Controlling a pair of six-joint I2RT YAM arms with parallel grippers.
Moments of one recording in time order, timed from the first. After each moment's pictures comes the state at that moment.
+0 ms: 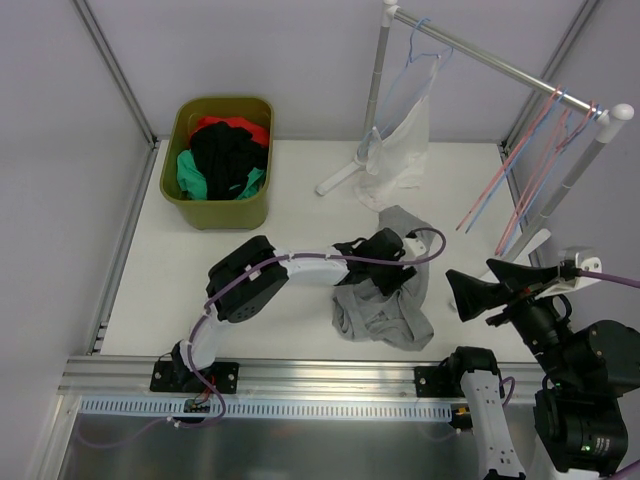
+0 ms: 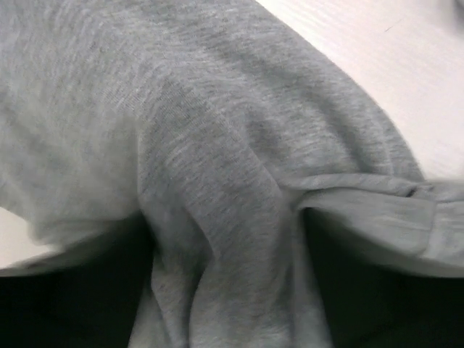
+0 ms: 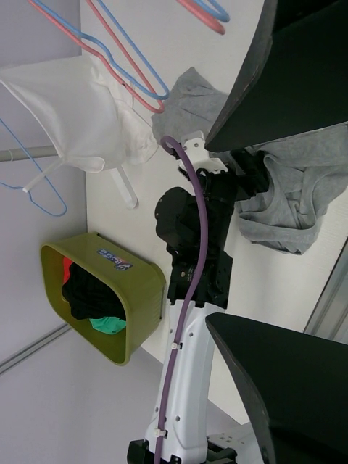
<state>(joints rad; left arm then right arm) -1.05 2.15 1.45 -0.05 0.06 0.05 -0.07 0.37 1.31 -0.96 -0.48 0.30</state>
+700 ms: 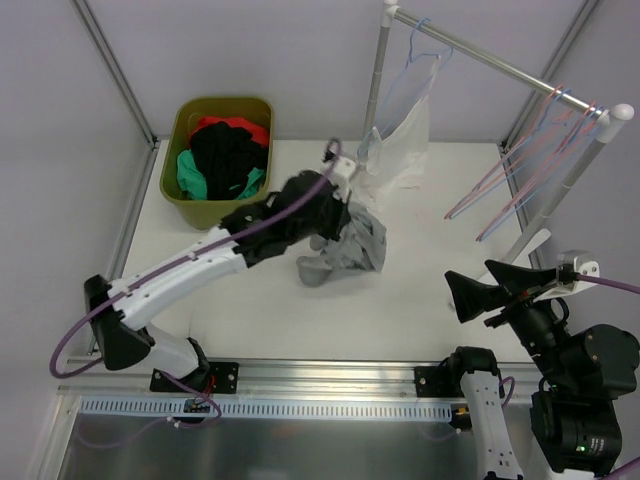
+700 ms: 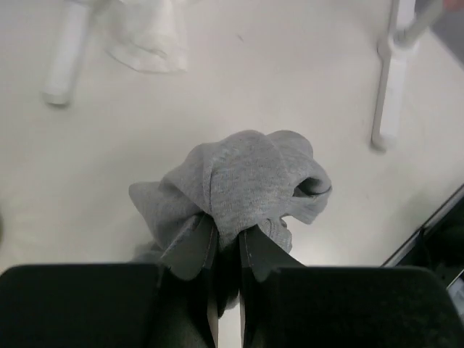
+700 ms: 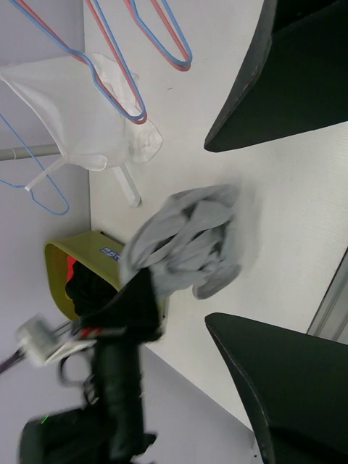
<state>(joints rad) -1.03 1.49 1.41 -0.48 -0.20 -0.24 -0.07 0.33 1.27 -0.92 -0.48 0.32</state>
